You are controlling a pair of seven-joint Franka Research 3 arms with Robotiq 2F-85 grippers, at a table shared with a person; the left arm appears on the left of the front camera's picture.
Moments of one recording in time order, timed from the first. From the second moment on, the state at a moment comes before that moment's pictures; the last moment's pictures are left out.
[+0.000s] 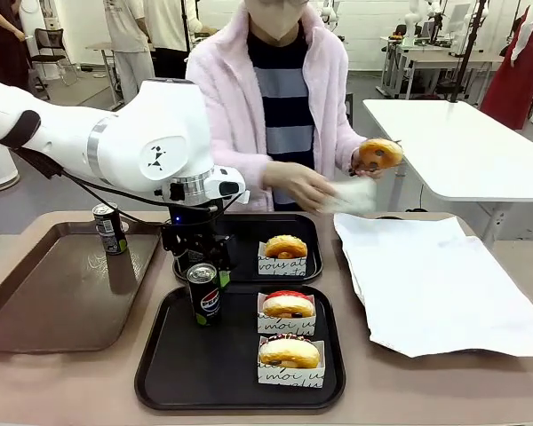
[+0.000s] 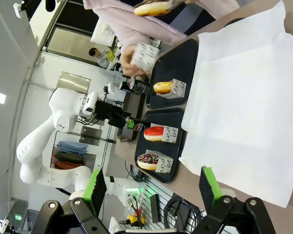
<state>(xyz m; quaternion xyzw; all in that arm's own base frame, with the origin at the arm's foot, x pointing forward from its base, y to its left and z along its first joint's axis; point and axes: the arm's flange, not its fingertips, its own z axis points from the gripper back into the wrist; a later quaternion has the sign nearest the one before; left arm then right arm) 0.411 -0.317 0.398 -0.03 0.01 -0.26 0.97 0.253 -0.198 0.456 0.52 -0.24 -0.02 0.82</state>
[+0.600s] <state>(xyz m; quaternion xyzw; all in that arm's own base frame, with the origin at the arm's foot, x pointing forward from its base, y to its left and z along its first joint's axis) 0.383 -0.317 0.452 -0.06 -0.02 -0.23 0.97 0.253 -0.198 0.456 0.52 -0.24 -0.02 0.82</state>
